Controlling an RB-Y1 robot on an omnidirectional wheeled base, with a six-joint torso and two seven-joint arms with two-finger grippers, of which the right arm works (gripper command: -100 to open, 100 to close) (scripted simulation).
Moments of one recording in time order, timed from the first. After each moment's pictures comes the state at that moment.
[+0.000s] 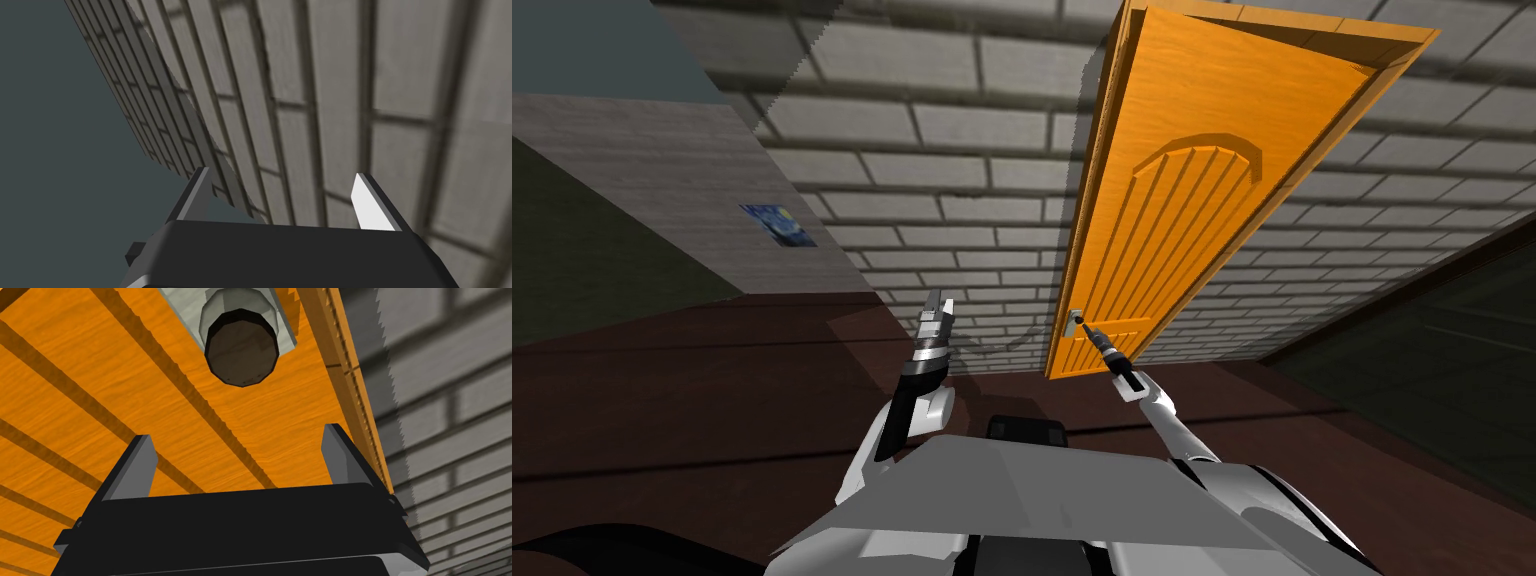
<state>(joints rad) -0.24 -0.43 0.00 -0.78 0.23 -0.70 0.47</state>
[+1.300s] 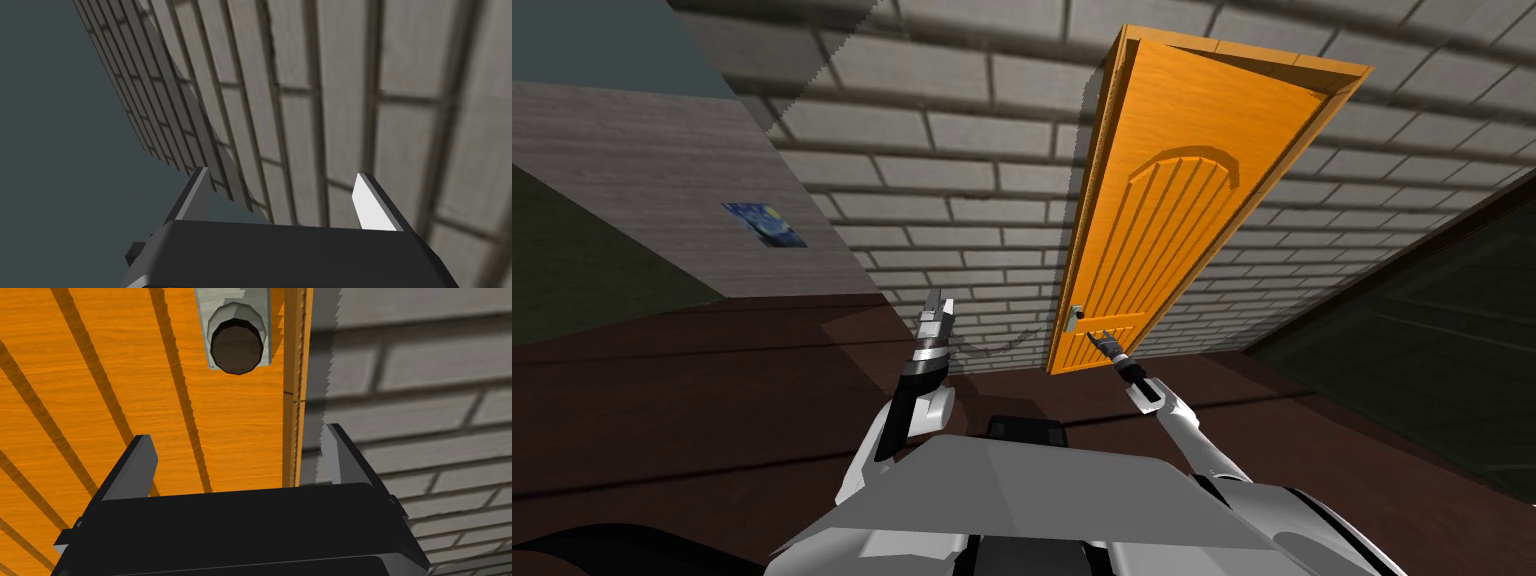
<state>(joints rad) -0.19 -0.50 -0.02 -0.79 0.35 -0.73 0.77</state>
